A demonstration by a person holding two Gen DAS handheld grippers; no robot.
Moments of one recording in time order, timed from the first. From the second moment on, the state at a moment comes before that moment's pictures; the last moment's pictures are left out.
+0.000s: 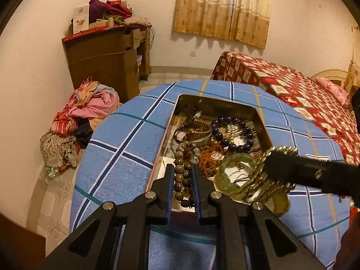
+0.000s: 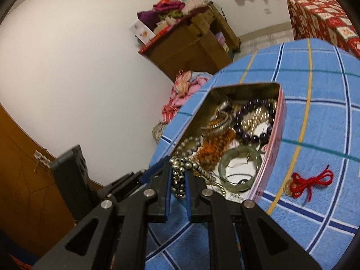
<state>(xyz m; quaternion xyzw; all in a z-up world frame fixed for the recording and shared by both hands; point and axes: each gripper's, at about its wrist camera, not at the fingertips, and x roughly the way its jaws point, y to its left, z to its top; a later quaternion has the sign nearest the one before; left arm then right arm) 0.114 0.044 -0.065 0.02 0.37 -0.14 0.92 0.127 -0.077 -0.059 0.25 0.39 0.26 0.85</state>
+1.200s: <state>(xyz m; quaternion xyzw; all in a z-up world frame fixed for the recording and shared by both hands) 0.025 0.029 -0.045 0.01 0.35 -0.12 0.93 -0.025 -0.192 -0.020 0.18 0.28 0.00 0.94</state>
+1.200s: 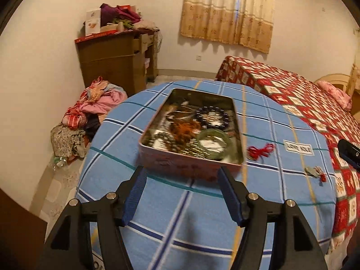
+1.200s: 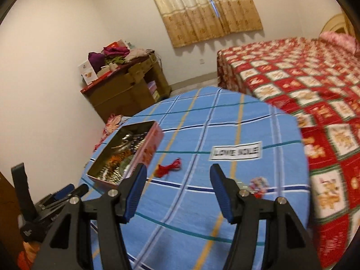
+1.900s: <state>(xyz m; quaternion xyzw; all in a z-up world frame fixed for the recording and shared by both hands) -0.011 -0.027 -0.042 0.08 0.34 -0.22 0.91 -0.084 -0.242 -0.018 0.15 0.26 -0.10 0.95</state>
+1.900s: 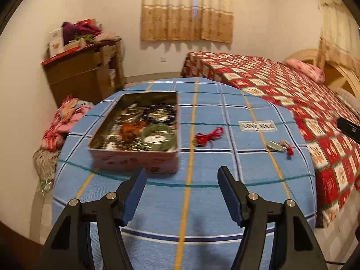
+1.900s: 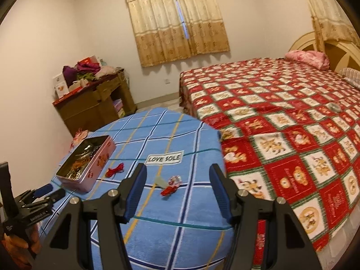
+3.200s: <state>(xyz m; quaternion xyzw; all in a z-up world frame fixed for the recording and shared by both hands) 0.113 -0.129 -0.097 0.06 0.45 -0.32 0.83 -0.061 -0.279 -0.046 0.21 0.28 -0.09 0.93</state>
